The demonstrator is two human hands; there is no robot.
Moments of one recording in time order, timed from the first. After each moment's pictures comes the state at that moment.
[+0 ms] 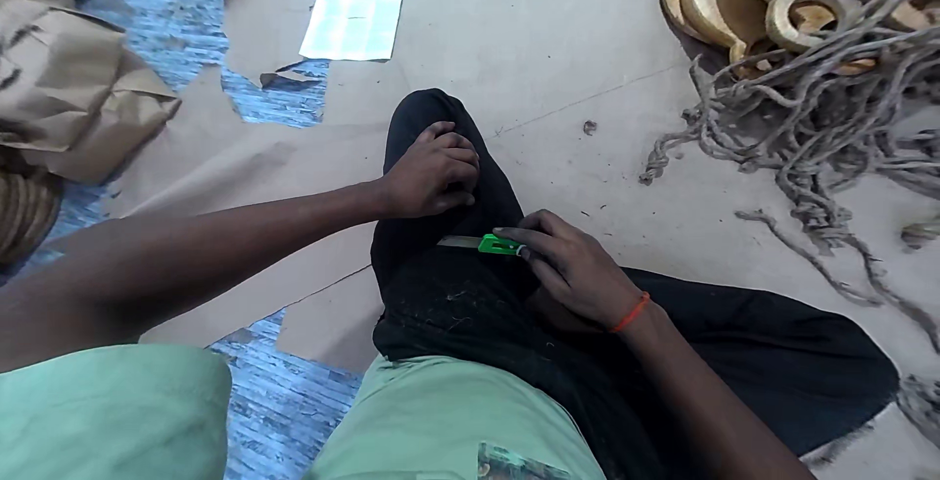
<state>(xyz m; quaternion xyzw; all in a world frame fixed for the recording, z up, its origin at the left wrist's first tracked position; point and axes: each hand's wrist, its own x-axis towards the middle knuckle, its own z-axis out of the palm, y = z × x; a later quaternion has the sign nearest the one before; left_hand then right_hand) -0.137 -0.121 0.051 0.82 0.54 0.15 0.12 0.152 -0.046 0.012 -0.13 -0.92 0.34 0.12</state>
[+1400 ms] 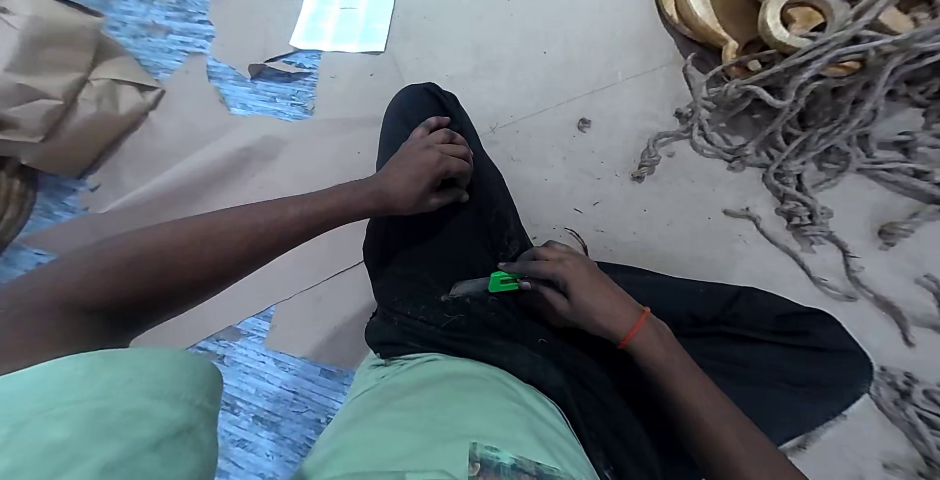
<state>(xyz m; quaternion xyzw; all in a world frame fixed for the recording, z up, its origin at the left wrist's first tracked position) -0.137 -0.122 0.047 0.81 0.54 0.16 0.12 0.182 -0.052 -0.006 -0.10 -0.92 0.37 0.04</state>
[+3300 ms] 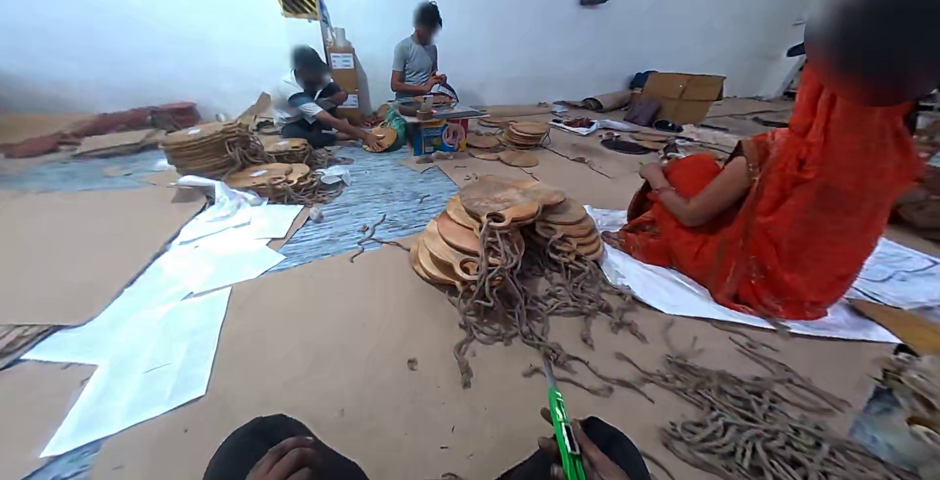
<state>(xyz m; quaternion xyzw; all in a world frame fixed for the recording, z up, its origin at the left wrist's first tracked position) -0.119 -0.135 0.089 0.79 0.54 0.25 0.17 0.315 -0.063 0.046 -0.47 -0.25 0.72 0.44</state>
